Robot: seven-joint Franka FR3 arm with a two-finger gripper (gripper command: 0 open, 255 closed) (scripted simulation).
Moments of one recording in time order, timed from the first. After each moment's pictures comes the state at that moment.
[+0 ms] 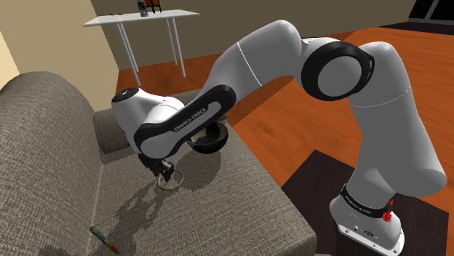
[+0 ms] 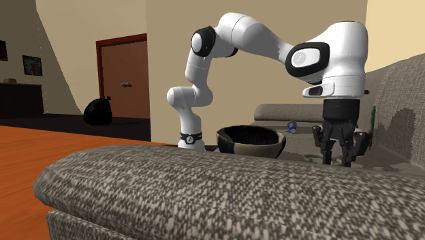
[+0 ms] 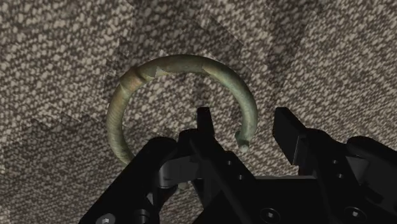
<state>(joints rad) 0.53 0.58 0.21 -1.54 -0.20 2.12 2.04</state>
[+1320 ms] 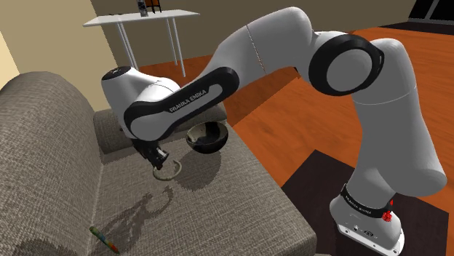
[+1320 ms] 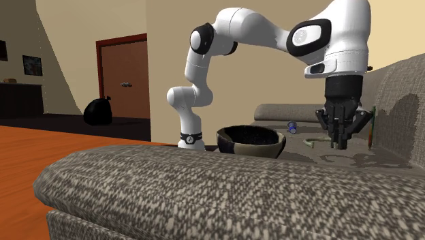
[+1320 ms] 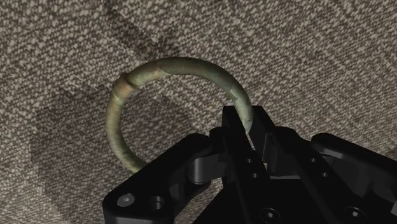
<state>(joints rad) 0.52 0.54 0.22 -1.47 -0.19 2.01 2.03</state>
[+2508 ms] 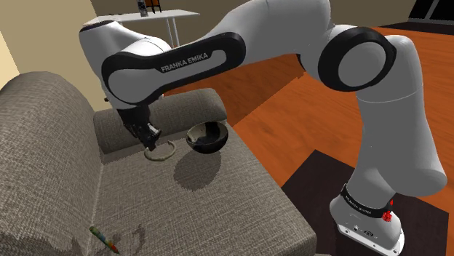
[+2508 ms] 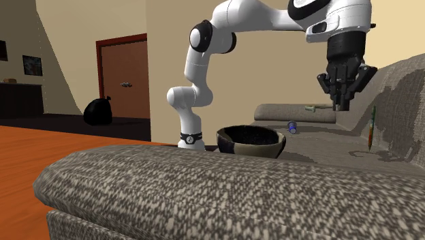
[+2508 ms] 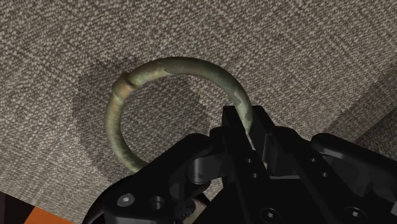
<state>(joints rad) 0.53 0.49 0.23 -1.30 -0.17 1.80 2.01</state>
